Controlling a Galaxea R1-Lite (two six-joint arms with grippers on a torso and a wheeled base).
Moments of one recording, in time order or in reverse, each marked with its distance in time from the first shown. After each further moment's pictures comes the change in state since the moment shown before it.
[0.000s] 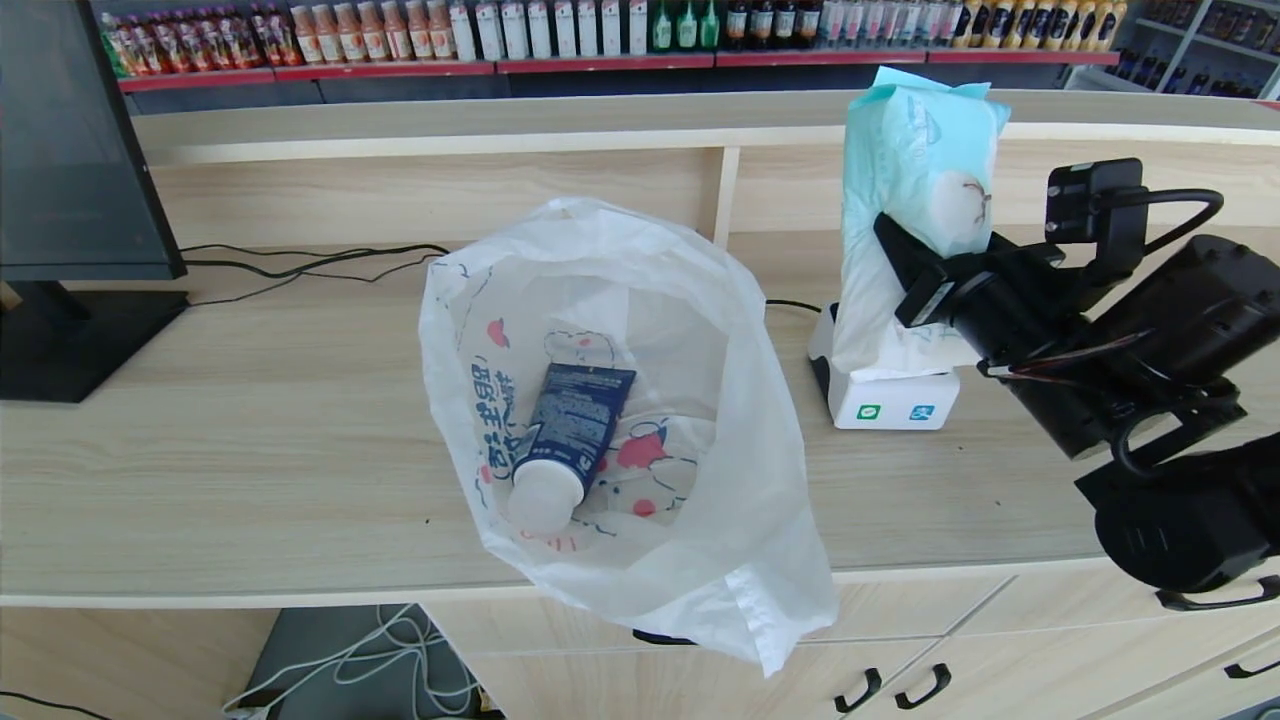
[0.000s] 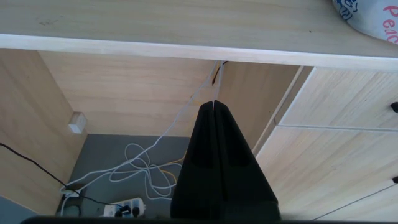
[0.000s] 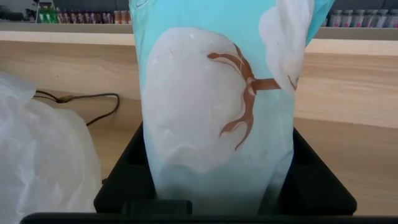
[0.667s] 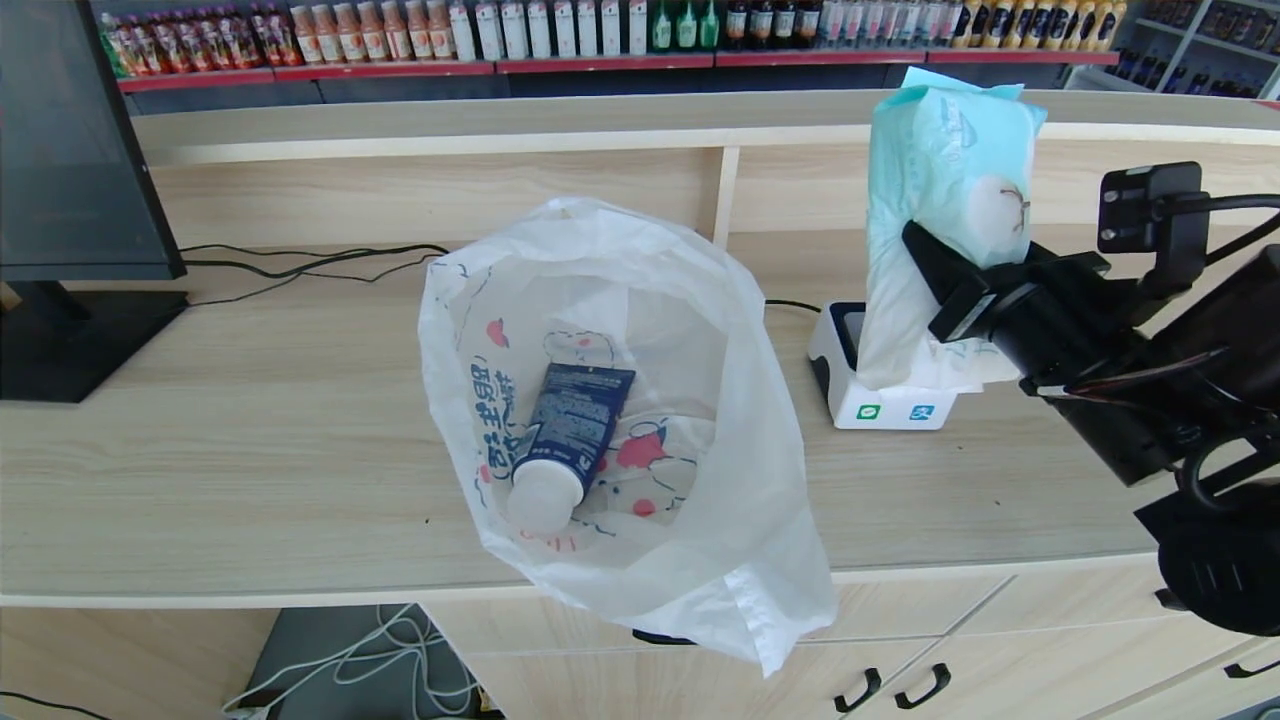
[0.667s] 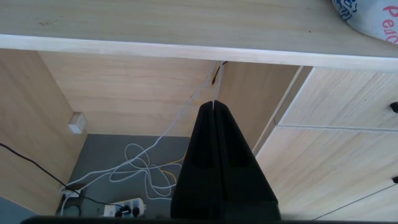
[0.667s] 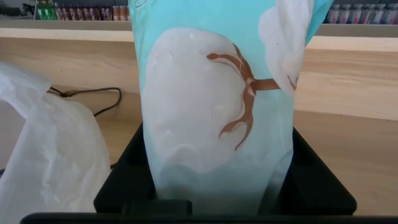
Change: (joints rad) left arm 0.000 0.000 0.000 0.000 0.000 0.000; right arm 0.000 -0.096 0.106 0.000 0.000 0.001
